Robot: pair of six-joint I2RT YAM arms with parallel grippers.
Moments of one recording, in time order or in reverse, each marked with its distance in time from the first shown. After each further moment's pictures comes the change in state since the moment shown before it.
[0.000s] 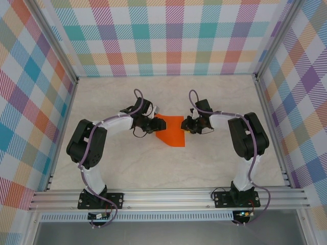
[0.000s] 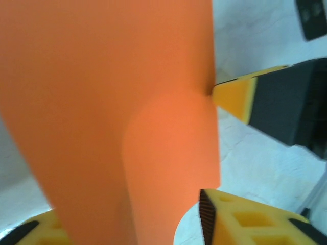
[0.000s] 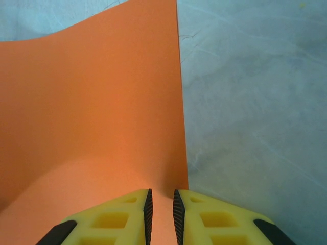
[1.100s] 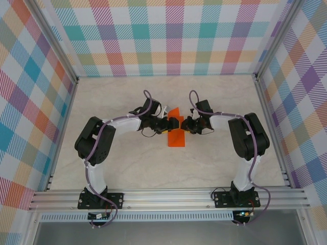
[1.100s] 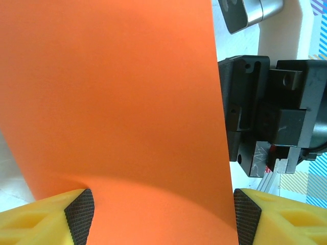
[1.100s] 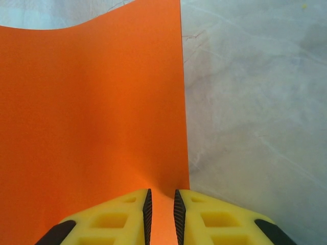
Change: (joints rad) left arm -0.080 0.092 0.043 0.172 0.124 -0.092; right arm 0.000 -0.008 -0.018 0.029 -0.002 0.000
